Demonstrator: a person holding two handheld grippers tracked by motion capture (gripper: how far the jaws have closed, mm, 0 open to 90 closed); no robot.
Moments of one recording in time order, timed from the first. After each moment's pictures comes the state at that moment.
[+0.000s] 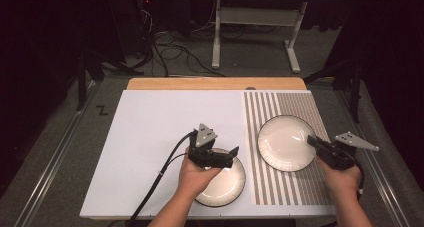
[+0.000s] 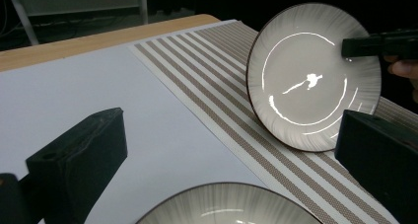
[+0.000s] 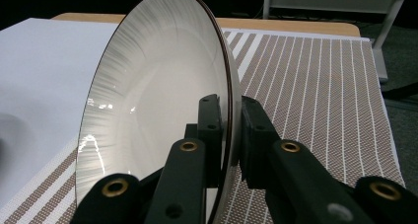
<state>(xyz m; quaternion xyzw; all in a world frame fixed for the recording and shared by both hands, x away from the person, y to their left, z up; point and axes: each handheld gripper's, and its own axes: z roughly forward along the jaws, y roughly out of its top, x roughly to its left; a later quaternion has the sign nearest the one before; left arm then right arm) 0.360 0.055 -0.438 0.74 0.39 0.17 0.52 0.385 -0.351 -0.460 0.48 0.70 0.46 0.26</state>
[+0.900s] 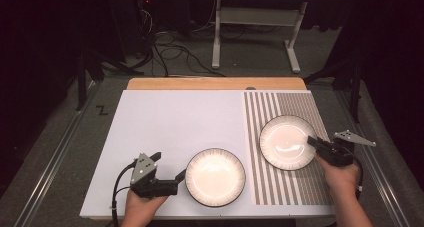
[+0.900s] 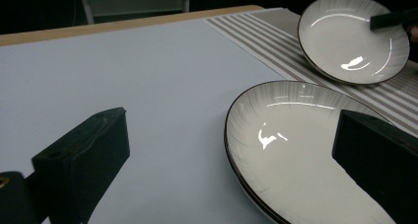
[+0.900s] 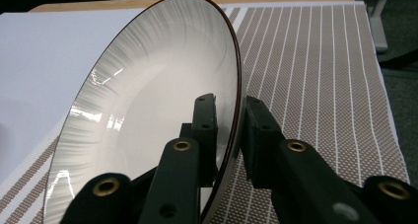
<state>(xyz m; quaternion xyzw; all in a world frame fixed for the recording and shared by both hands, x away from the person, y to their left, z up) 0.281 0.186 -0.468 0.71 0.43 0.22 0.52 0.402 -0.362 -0.476 0.52 0.70 0.44 0.22</state>
